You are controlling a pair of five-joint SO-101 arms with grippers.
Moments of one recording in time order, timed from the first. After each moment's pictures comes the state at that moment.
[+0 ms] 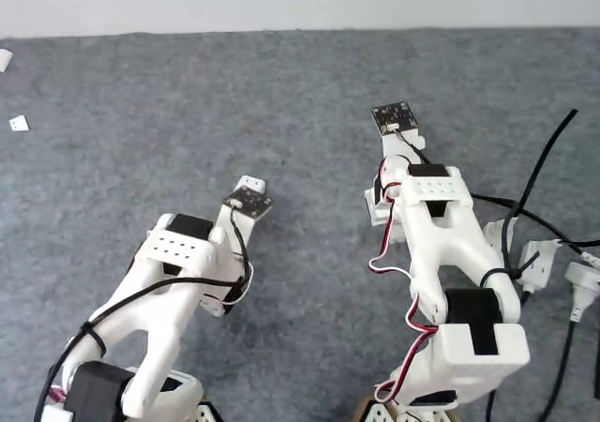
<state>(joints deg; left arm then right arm) 12.1 -15.3 49.9 78.0 -11.8 -3.9 7.1 25.2 48.5 10.8</state>
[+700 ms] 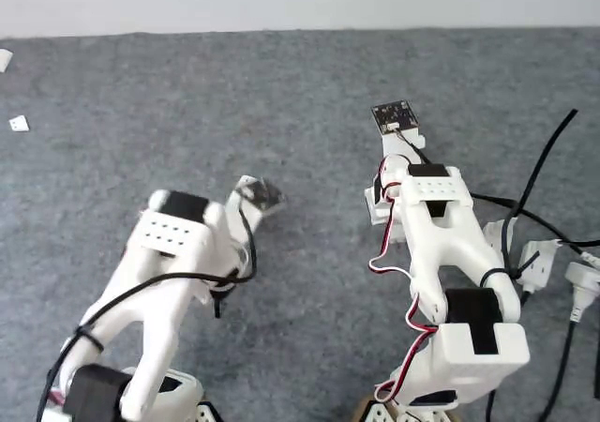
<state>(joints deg) 11.3 -16.9 36.3 91.5 -23.0 -3.9 7.4 25.2 47.8 10.8</state>
